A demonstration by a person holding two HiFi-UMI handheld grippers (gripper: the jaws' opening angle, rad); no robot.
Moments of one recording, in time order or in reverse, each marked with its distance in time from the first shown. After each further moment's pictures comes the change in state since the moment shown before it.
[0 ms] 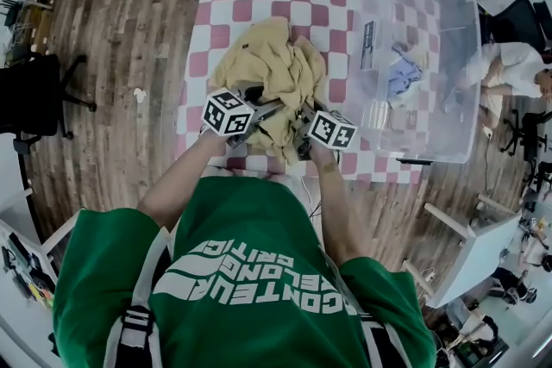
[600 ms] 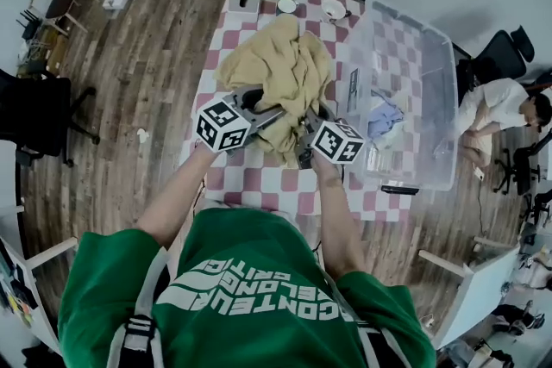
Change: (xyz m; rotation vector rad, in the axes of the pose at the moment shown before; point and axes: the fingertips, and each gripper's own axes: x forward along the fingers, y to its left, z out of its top) left arm -0.050 -0.057 0.155 0.328 -0.228 0.054; right arm -0.038 0.111 0.143 -0.223 -0.256 0.157
